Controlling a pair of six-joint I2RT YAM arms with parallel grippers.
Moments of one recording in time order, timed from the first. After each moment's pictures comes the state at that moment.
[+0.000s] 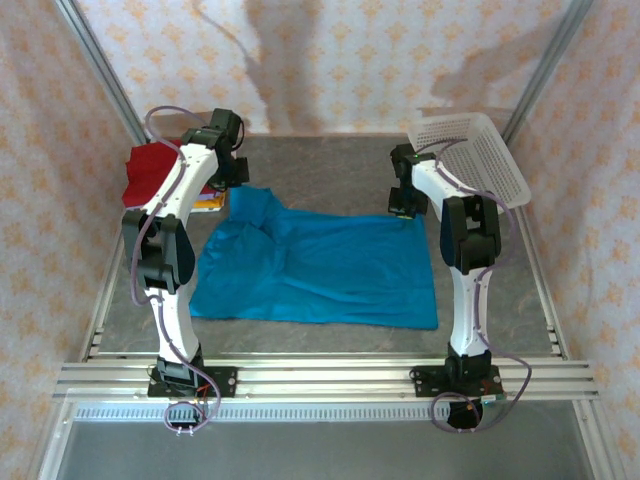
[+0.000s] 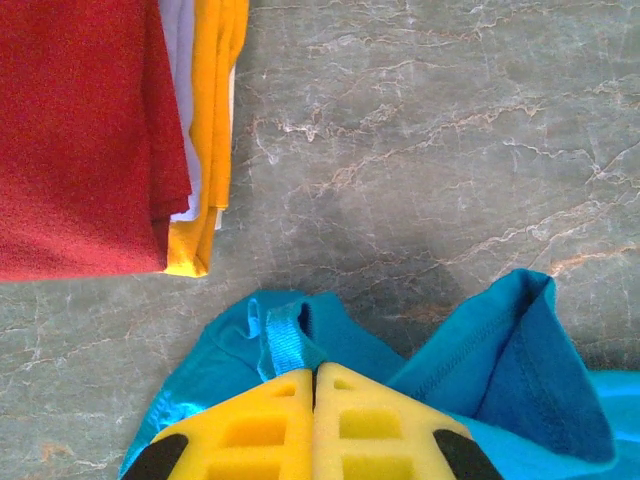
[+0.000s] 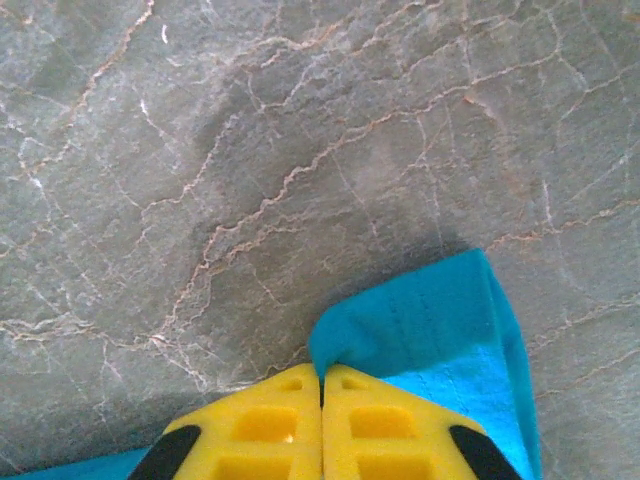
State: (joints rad) left arm -0.10 2.00 1.90 -1.09 -0.10 -0.33; right arm 0.20 2.22 1.77 -0.98 0.11 0.41
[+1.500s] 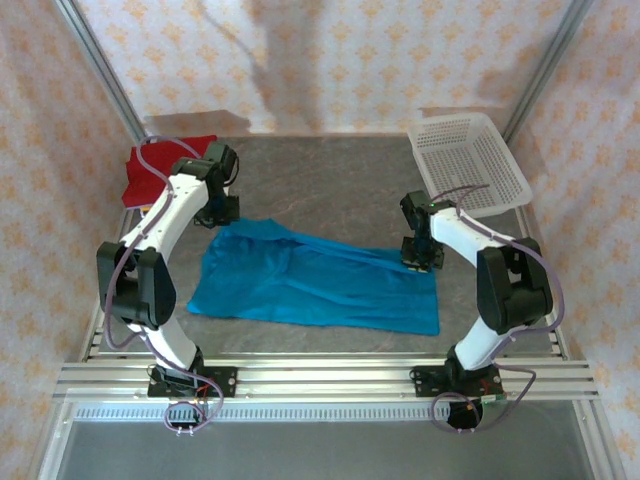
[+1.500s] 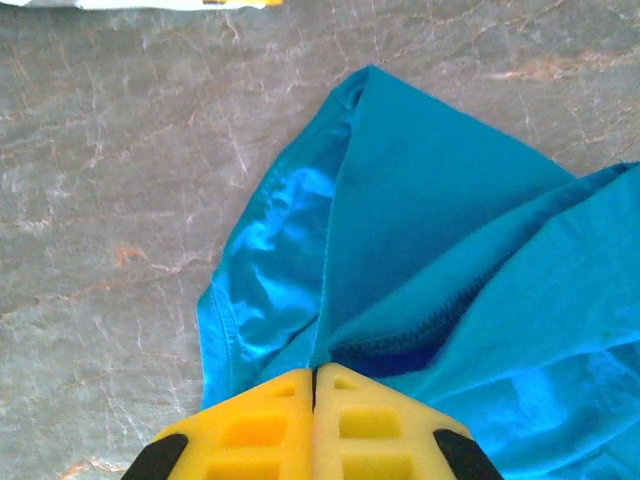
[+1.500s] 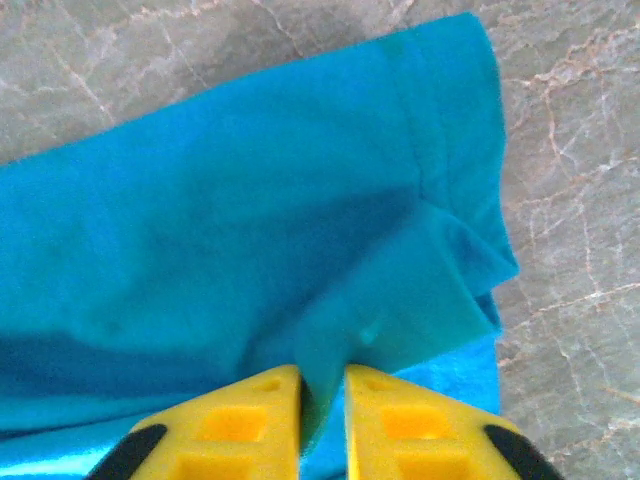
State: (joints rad) left arm -0.13 1.69 1.47 -1.15 -0.15 -0.31; right arm 0.27 1.66 1.06 -0.95 0.06 0.54
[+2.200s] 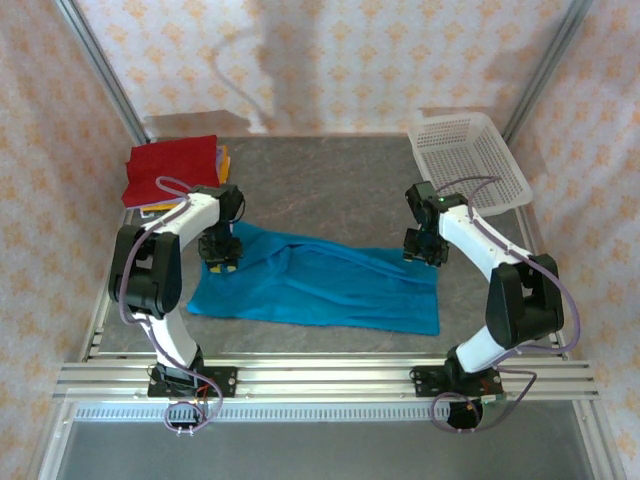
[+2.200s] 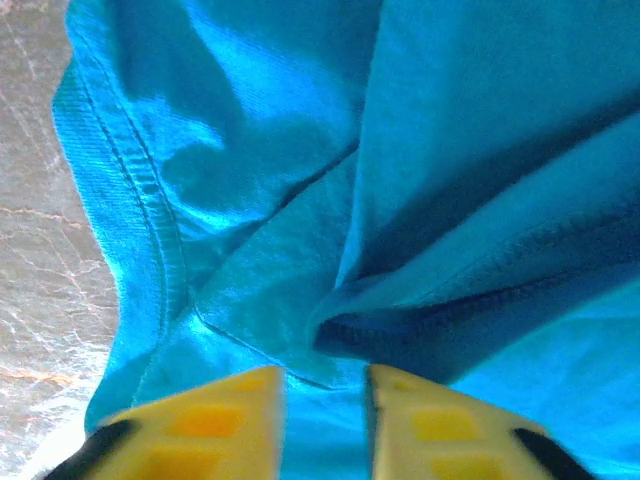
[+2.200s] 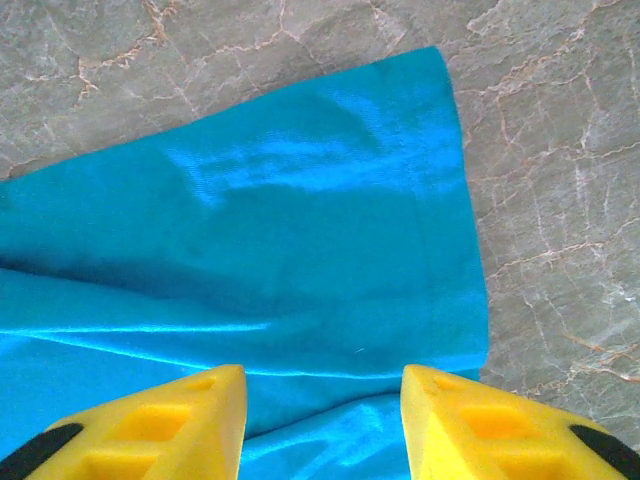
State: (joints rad) left arm -0.13 1.78 1.22 -1.16 -0.07 -0.39; right arm 0.27 1.56 1.12 -1.04 0.04 0.54
